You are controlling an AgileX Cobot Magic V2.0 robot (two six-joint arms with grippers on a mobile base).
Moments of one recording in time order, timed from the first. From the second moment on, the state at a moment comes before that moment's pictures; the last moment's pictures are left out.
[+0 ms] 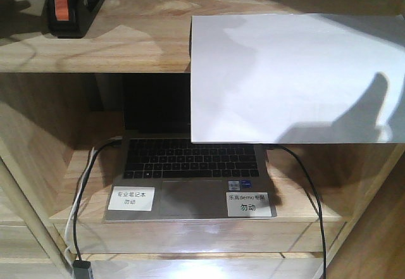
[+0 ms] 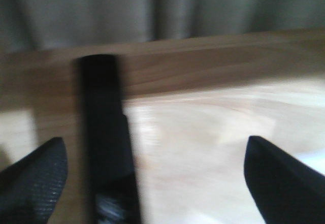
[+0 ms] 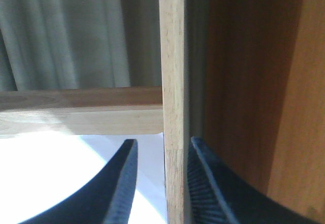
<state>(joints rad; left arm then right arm) -0.52 1.61 -2.07 0.35 1.15 -0.41 -0.01 0.68 -1.17 -0.04 0.66 0.06</state>
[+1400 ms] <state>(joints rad) -0.45 1.68 -2.07 0.31 1.15 -0.41 -0.01 0.68 -1.17 -0.04 0.66 0.06</state>
